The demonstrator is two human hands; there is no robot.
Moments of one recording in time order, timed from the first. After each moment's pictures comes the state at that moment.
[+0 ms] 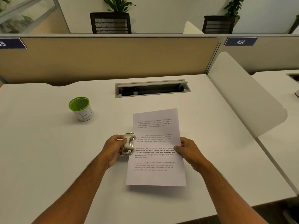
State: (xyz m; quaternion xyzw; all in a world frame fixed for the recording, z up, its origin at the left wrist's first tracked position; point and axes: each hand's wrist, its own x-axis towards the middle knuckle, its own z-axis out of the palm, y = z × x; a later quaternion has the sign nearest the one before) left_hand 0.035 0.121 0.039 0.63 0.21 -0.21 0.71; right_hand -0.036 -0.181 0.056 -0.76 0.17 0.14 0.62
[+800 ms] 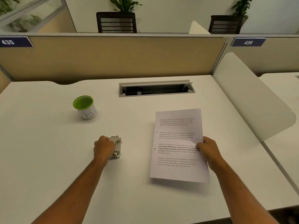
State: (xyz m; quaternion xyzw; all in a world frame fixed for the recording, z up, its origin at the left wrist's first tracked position) left_hand 0.040 0.151 0.030 0.84 0.28 -0.08 0.45; right_hand -0.027 -0.236 0.049 -0.78 0.30 0.05 0.54
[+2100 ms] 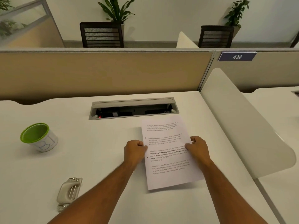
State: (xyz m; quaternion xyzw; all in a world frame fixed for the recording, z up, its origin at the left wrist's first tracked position) left_hand 0.151 -0.101 0.043 0.82 0.15 -0.14 0.54; right_hand 0.121 -0.345 0.050 -0.83 0.30 0.01 0.48
